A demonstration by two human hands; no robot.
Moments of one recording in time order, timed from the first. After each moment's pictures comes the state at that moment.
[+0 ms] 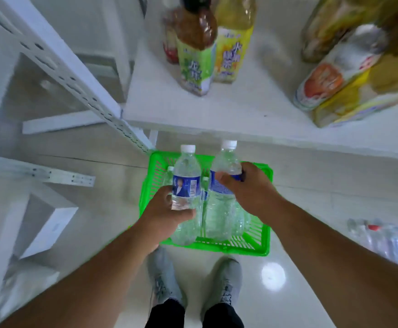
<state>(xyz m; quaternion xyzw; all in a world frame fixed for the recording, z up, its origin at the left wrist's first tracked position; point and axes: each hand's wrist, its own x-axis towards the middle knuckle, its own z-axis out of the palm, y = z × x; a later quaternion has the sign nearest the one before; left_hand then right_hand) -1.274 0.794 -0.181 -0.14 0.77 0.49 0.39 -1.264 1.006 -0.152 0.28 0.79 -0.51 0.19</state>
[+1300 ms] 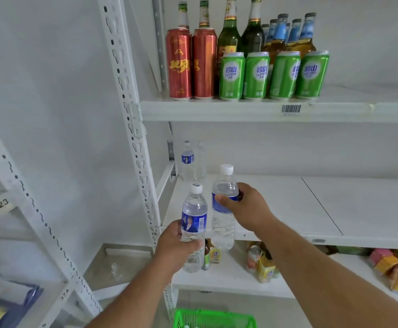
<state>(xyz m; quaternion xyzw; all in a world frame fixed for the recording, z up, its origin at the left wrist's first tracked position) -1.227 0.765 0.403 0.05 0.78 0.61 0.13 -1.208 0.966 0.474 0.13 0.85 -0.50 -0.14</state>
